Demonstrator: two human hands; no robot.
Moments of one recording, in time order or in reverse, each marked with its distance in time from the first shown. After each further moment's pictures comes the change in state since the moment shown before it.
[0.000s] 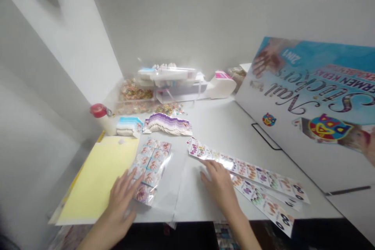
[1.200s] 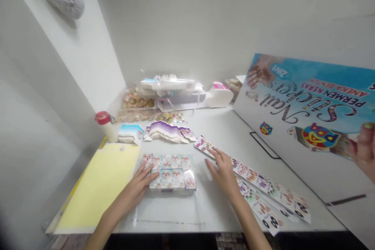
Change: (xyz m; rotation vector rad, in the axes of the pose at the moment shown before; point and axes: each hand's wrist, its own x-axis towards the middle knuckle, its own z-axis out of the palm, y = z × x) left_hand 0.059 -0.025 0.021 -0.085 -0.034 0.235; right_hand 0.043 0.038 -0.002 -0.090 0.250 -0.091
